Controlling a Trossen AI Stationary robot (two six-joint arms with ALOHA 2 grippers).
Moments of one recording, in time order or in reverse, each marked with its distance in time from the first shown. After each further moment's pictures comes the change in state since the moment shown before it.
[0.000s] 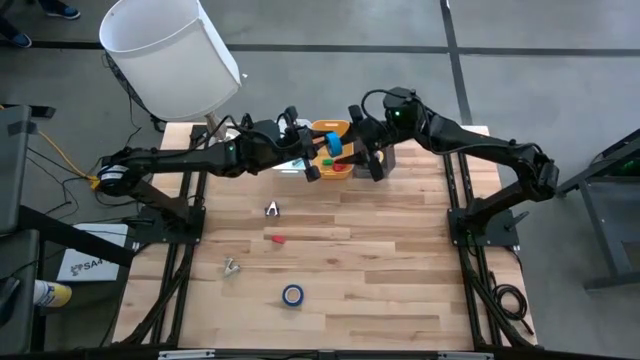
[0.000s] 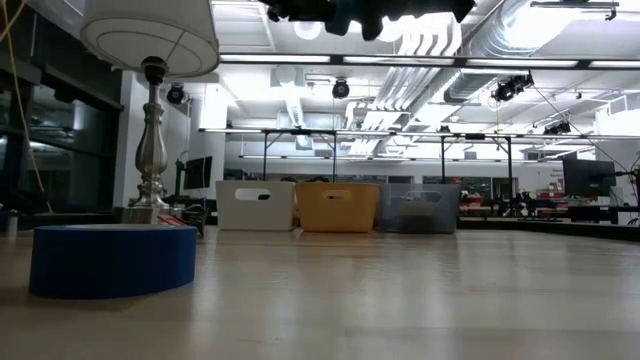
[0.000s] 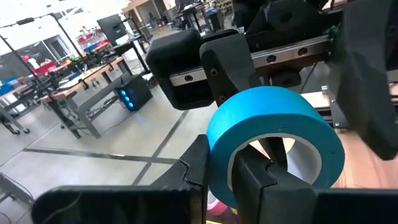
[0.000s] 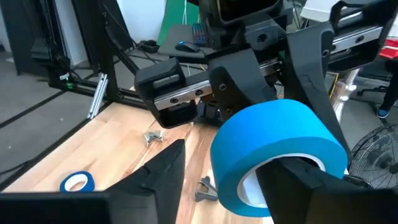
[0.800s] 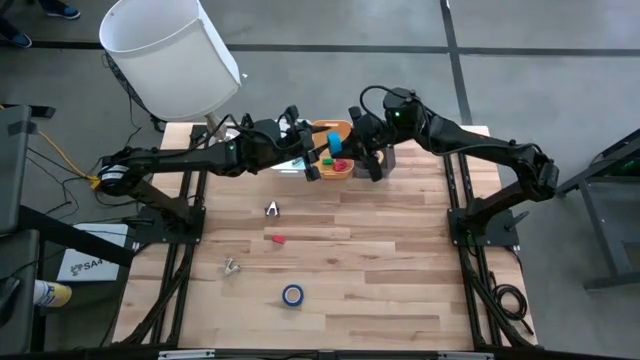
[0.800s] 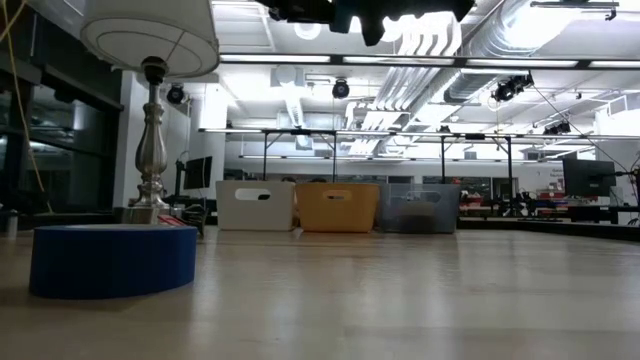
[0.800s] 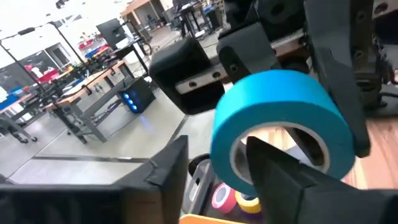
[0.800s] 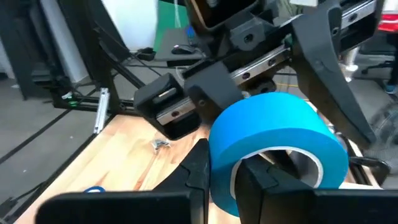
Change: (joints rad) left arm 0.001 0.001 0.000 -0.002 0.011 0.060; right arm -0.001 0.000 0.000 0.000 0.029 0.136
